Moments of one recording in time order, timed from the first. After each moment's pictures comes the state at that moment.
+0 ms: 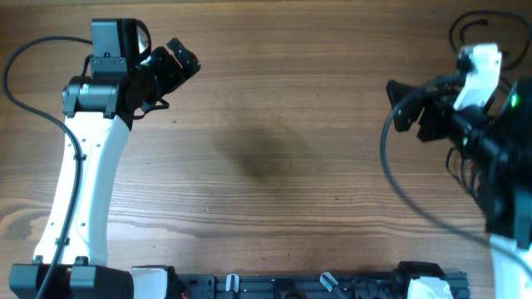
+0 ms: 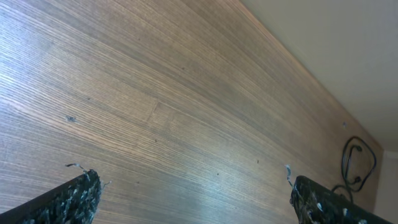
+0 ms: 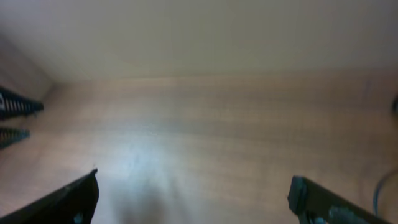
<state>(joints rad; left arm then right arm) -0.04 1.51 1.46 -0.84 0.20 -0.66 -0.07 0.95 1.21 -0.70 -0.41 0.08</state>
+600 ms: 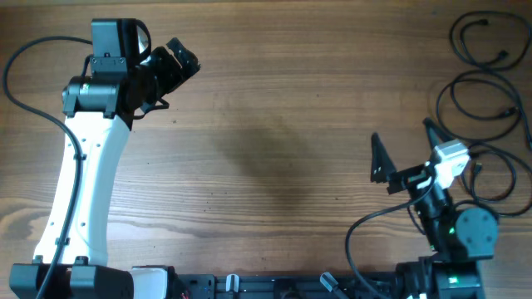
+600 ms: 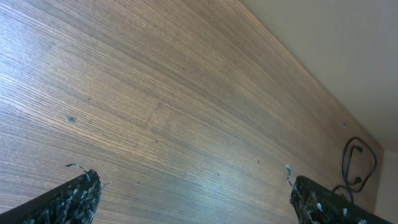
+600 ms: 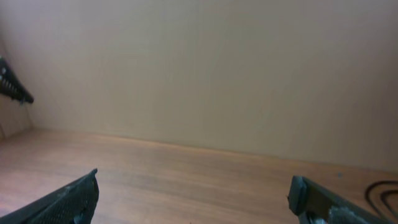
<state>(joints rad) -0.04 1.51 1.46 -0.84 0.19 -0.66 0.05 0.34 0.30 0.14 -0.25 0.06</state>
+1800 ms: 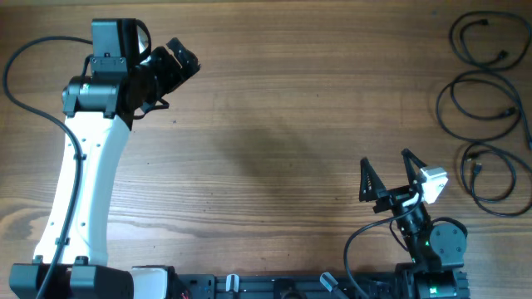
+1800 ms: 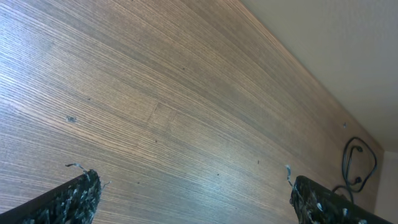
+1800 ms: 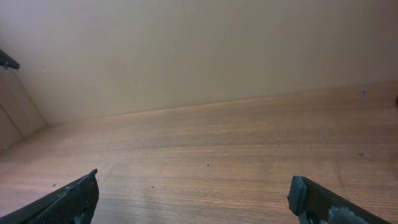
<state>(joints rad) -0.04 1.51 1.46 -0.84 0.19 -0.66 0.06 0.02 0.01 0.01 -0.23 0.26</state>
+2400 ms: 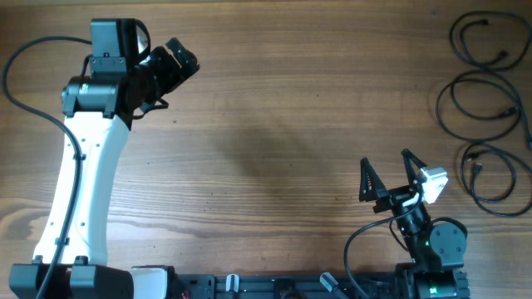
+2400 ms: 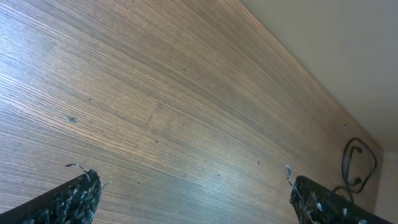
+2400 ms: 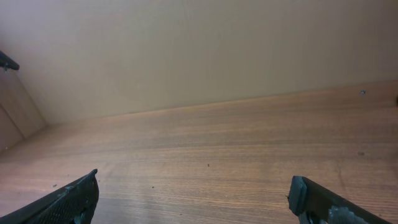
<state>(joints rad) -0.03 1.51 1.46 -0.84 0.19 -0.66 0.06 0.02 0.01 0.01 -0.23 0.26</state>
